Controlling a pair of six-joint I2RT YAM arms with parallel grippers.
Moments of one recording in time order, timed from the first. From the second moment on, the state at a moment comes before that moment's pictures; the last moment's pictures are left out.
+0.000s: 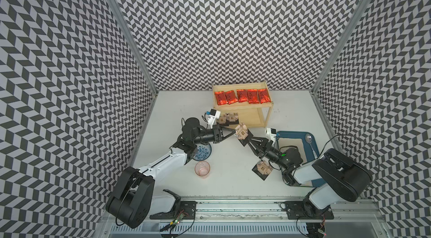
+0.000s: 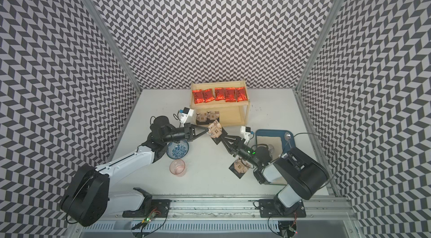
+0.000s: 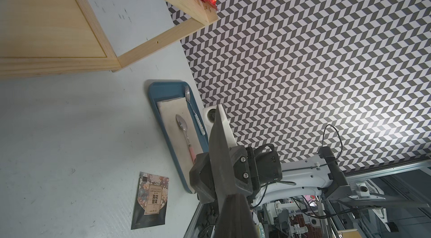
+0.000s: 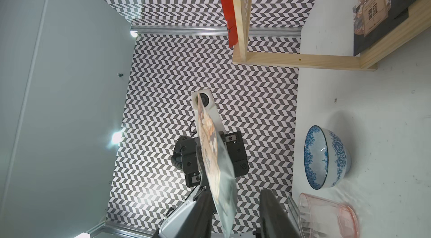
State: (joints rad) left arm -0.45 1.30 0.64 0.57 0.92 -1.09; right arm 0.63 1.57 0.21 1.58 -0.39 1.60
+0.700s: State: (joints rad) left arm -0.44 1.30 0.64 0.50 0.91 -1.03; right arm 0.63 1.48 0.18 1.57 -0.37 1.57
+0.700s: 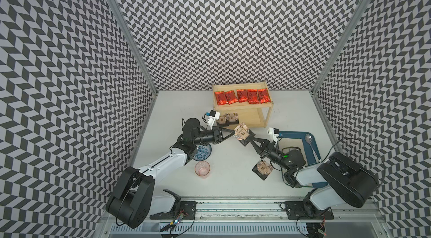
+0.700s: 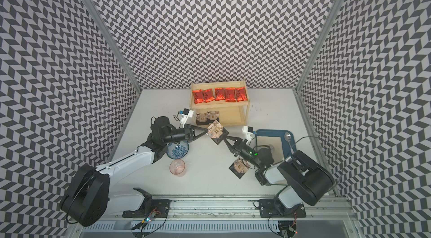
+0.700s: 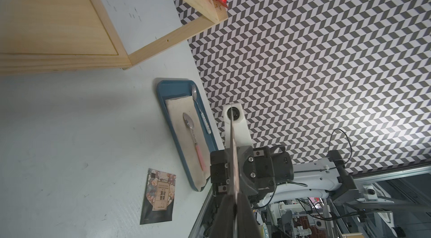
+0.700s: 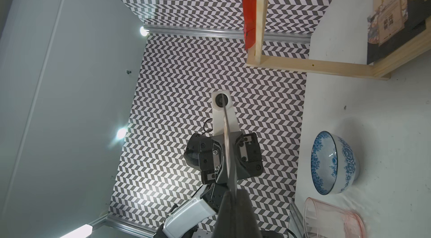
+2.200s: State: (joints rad) left arm -0.29 1.14 0.72 -0.18 0.73 -0.52; right arm 0.60 1.92 0.67 1.15 0.17 1.34
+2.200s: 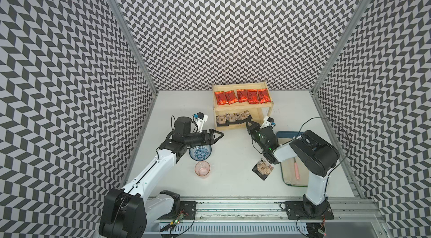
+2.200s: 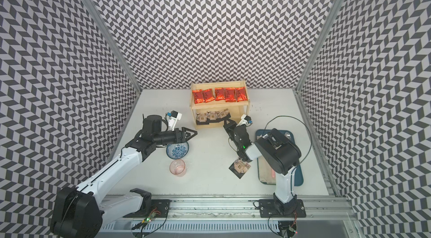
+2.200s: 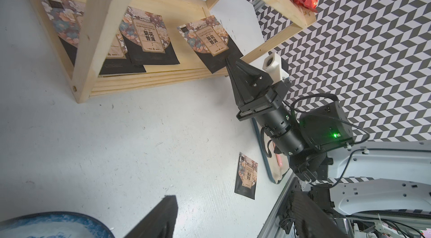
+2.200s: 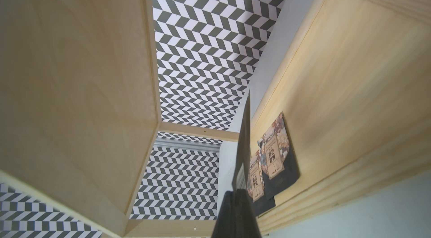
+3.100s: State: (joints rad) left arm -0.29 1.15 0.72 -0.20 0.73 -0.51; right arm 0.55 2.07 0.82 1.10 0.16 1.37
